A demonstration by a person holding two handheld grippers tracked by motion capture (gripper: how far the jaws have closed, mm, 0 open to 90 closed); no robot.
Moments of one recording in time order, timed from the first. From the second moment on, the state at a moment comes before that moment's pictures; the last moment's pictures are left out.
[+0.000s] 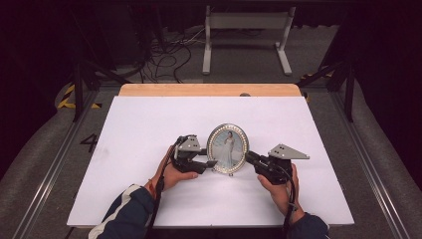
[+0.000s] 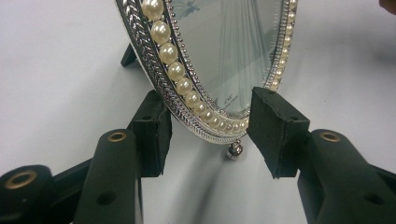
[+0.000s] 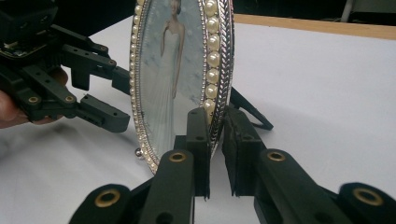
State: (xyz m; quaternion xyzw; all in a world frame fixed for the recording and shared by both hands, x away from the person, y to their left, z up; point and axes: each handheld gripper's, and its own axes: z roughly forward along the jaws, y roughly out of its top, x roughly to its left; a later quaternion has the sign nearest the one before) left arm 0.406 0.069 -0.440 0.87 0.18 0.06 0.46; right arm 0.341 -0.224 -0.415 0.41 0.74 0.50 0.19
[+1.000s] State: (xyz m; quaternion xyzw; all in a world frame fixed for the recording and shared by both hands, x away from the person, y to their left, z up) left arm 0.391 0.076 -0.440 0.87 0.18 0.07 0.44; right arm 0.349 -0.218 -0.413 0.40 0.75 0.49 0.20
